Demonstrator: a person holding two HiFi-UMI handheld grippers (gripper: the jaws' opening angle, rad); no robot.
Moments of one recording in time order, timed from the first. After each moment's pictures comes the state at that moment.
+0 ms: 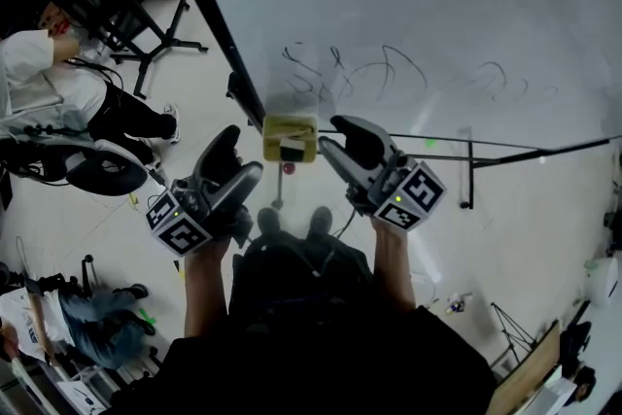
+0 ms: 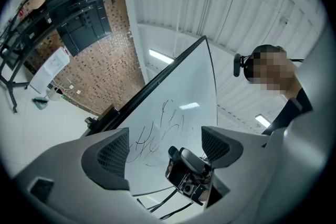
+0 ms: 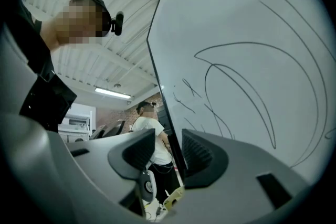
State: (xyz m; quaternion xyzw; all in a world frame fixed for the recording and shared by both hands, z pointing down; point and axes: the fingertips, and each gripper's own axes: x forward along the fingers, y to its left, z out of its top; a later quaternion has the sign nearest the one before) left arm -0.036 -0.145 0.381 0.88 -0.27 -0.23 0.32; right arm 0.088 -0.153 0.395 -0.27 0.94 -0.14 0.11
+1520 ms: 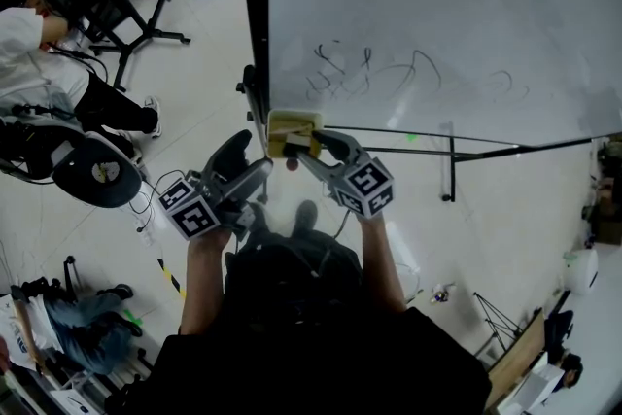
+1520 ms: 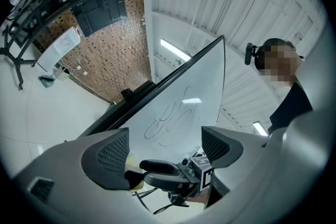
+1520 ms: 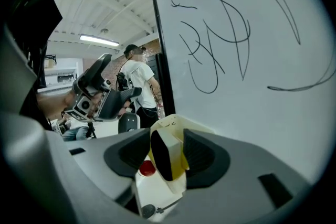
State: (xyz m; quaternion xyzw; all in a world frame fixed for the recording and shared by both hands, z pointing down) left arm -0.052 -0.154 0.461 0.86 -0.24 -0.20 0.39; right arm 0.036 -0.163 0.558 -0.32 0.92 -0.15 -0.17
